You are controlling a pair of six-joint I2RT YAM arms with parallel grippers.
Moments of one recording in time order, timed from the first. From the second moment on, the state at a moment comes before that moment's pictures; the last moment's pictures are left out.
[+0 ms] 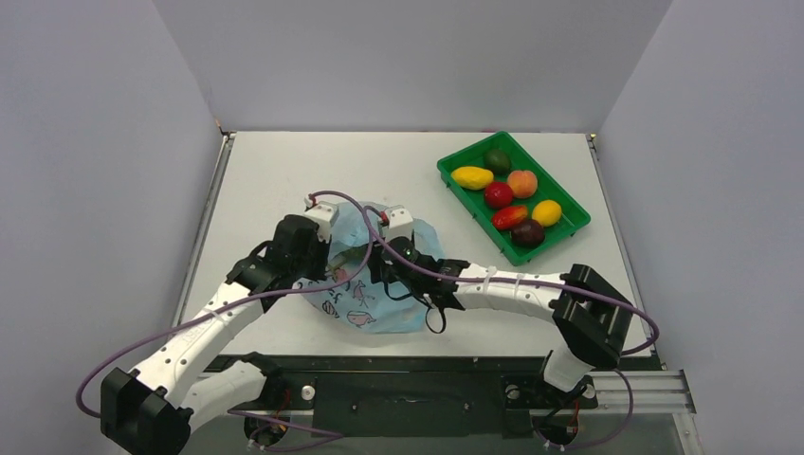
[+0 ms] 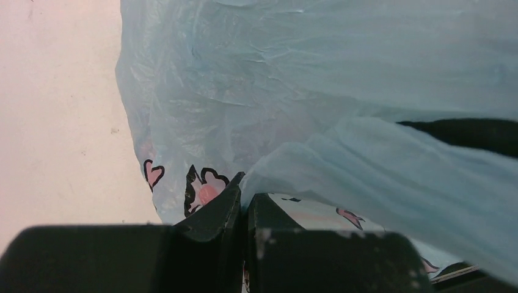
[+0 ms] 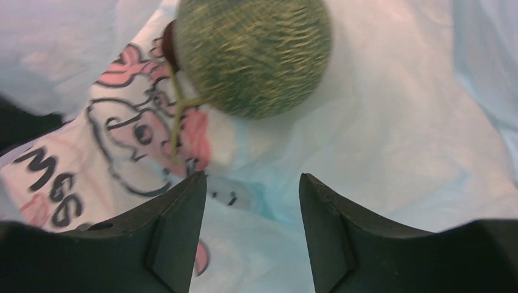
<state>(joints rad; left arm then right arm) -0.51 1.00 0.80 -0.55 -0.13 -0.14 1.02 1.61 1.00 0.02 0.39 0.48</state>
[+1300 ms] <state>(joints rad) -0.58 0.93 0.77 -0.53 -0.29 -0.13 0.99 2.00 1.28 0.36 0.58 0.23</state>
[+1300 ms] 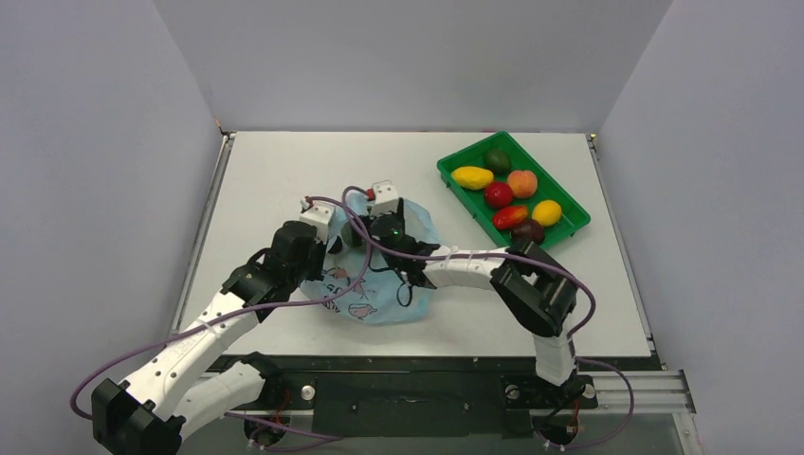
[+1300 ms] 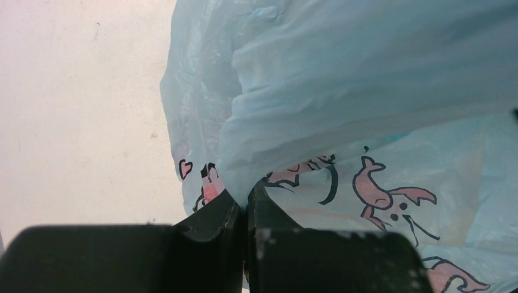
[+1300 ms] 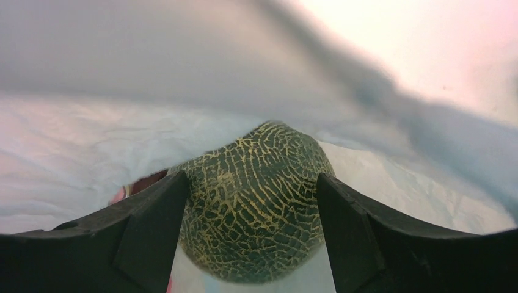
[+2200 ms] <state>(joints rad) -0.60 1.00 0.77 -0.53 -0.24 -0.12 1.04 1.70 0.94 0.37 0.22 0.46</state>
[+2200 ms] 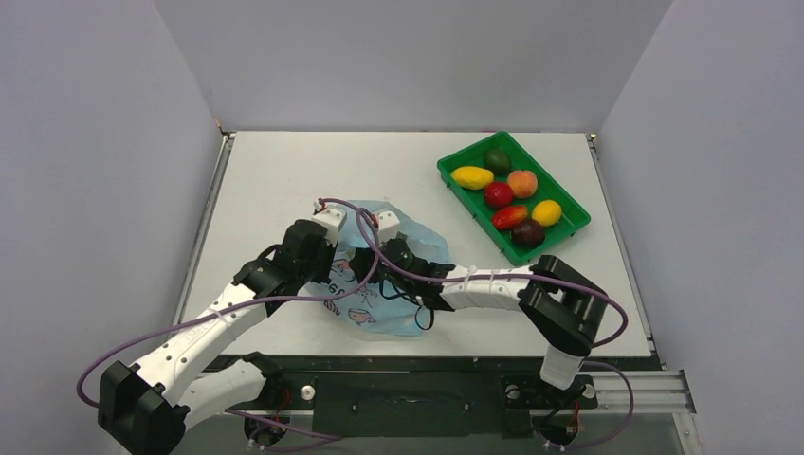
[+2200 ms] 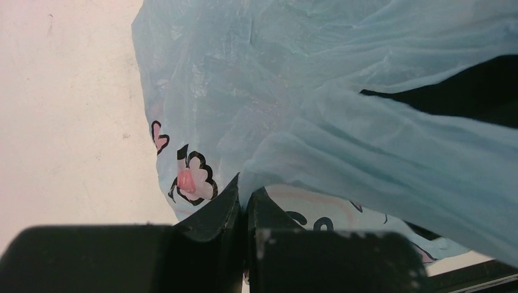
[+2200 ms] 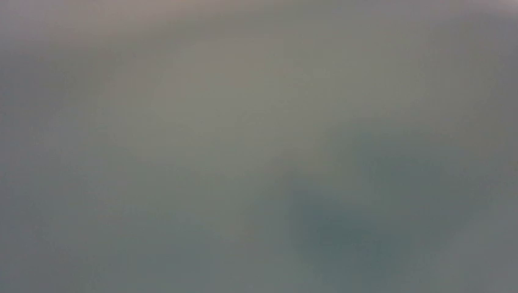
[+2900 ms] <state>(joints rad) -0.60 1.03 0.77 -0.53 -0.24 -0.12 1.05 2.10 1.32 0.38 0.39 0.37</state>
